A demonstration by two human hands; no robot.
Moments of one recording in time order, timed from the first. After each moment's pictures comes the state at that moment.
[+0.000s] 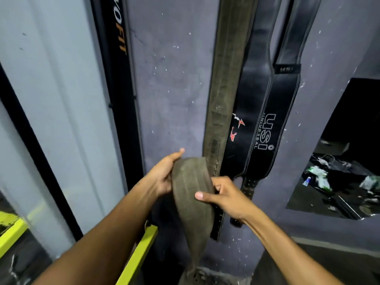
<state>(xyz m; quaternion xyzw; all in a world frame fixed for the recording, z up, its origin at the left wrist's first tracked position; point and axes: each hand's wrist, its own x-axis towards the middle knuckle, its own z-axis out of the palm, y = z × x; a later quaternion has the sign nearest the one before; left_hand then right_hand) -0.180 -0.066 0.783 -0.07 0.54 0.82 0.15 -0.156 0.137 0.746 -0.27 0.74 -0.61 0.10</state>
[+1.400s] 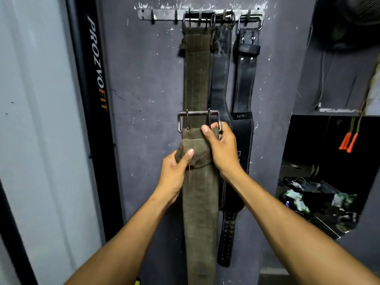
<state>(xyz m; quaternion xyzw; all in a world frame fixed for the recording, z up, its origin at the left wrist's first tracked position) -0.193 0.007 0.877 0.22 0.54 0.79 -0.17 -0.199 0.148 0.931 -0.20 0.67 -0.63 -0.33</state>
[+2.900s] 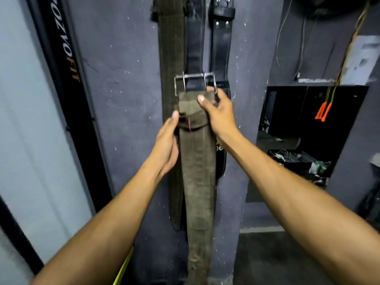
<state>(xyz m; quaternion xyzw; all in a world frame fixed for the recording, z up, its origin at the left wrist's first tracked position) -0.158 0.057 0.883 0.22 0.46 0.86 -0.03 -0.169 0.199 0.936 -0.17 0.64 -0.69 -0.30</state>
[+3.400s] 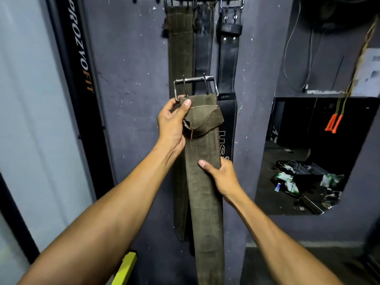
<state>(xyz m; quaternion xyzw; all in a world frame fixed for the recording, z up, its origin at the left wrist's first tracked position) -0.157 0.067 0.951 0.18 0.42 0.87 -0.16 -0.141 0.208 0.817 -0.14 0.67 -0.71 -0.17</state>
